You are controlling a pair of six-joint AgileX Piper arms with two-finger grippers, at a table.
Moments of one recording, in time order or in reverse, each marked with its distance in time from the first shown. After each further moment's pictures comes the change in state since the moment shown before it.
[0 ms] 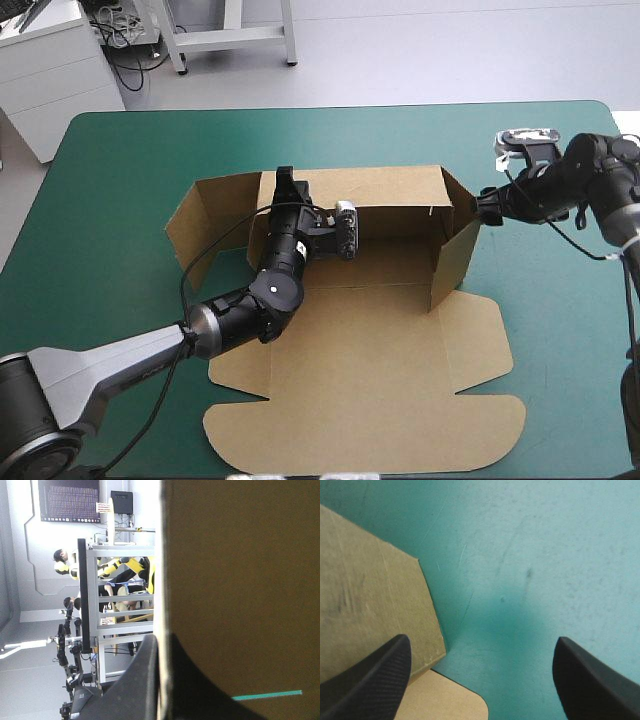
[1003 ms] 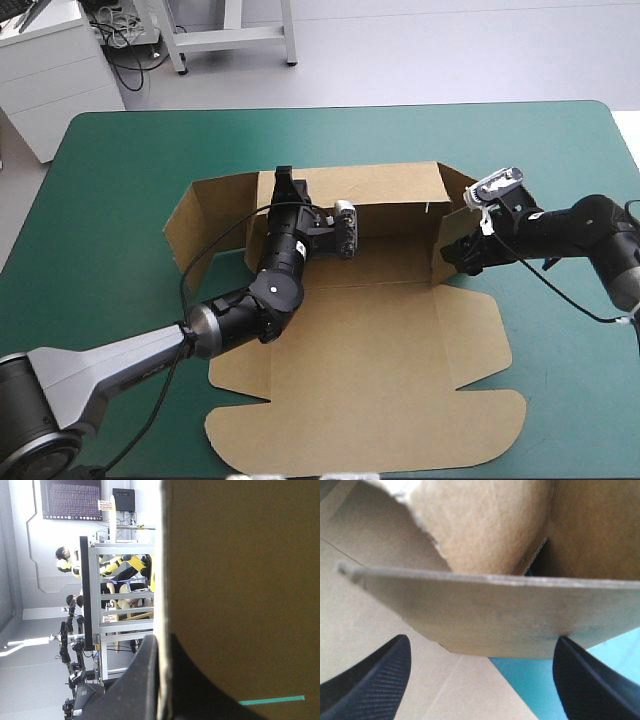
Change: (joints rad) left arm 0.000 0.000 0.000 0.004 0.011 0.000; right arm -0.001 -0.176 0.354 0.433 -0.179 -0.690
